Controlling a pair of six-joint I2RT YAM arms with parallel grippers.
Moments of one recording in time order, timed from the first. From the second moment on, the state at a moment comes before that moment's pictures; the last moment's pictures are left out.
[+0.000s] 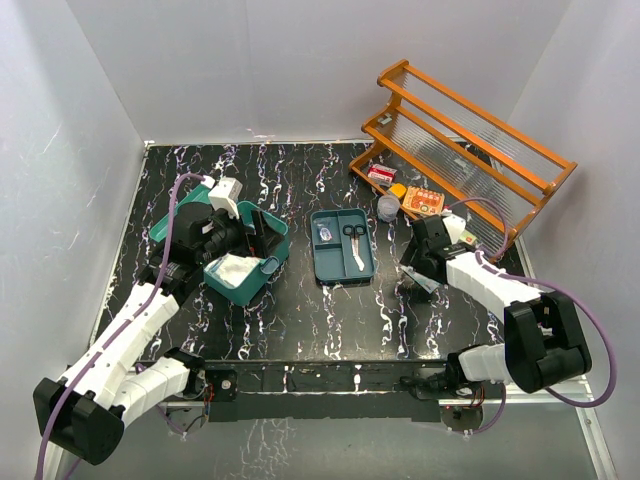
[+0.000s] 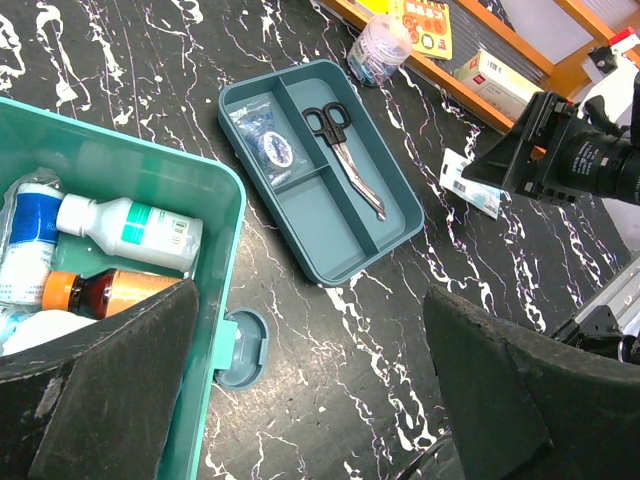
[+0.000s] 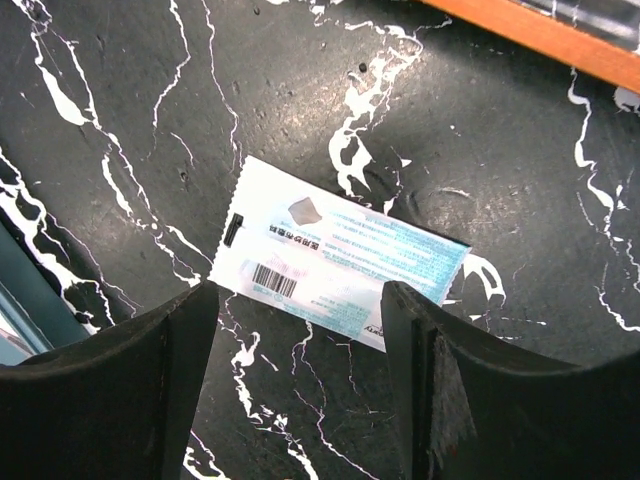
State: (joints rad) left arm -0.41 0.95 0.83 -0.28 0.27 -0.35; right arm 0.29 1.32 0.69 -0.40 0.35 0.71
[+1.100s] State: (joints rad) left arm -0.41 0.96 0.83 -0.28 0.27 -0.35; right arm 0.28 1.31 0.71 -0.42 0.11 0.81
